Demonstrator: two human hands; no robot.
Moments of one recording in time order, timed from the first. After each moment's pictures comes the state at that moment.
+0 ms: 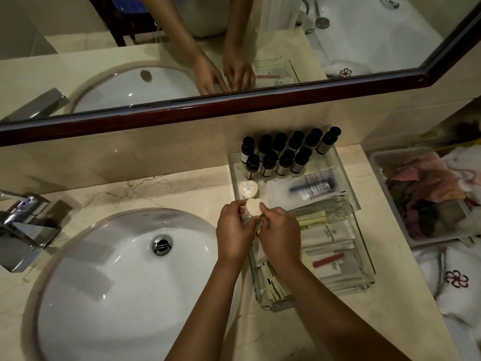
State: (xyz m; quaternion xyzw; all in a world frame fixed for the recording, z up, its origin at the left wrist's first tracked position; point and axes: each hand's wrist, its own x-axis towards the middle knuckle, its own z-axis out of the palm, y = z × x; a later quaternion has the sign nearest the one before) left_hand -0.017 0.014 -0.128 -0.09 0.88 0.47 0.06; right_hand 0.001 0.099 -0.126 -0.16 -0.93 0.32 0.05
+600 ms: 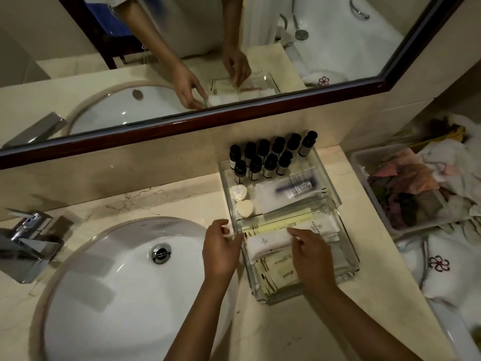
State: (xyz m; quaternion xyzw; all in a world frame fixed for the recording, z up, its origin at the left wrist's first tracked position) left_hand 0.017 -0.005 -0.114 -0.13 0.87 0.46 0.11; right_hand 0.074 0.162 -0.108 -0.17 -0.90 0.39 0.05
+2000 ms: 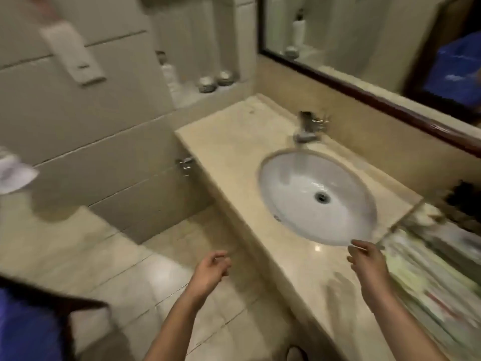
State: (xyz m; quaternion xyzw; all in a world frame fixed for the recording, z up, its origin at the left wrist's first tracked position) left_hand 0.474 -0.049 -0.035 -0.57 0.55 0.60 -0.09; right_hand 0.218 0.102 -0.036 0.03 -0.82 0.50 -0.26
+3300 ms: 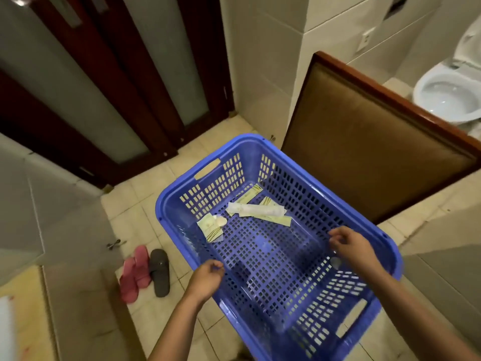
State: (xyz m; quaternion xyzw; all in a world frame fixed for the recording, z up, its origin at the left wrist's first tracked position) left_hand 1.199 -0.020 -0.136 -0.84 -0.06 0.41 -0.34; right_hand 1.065 -0.295 -0.095 0.79 -0.45 -0.10 -0.41
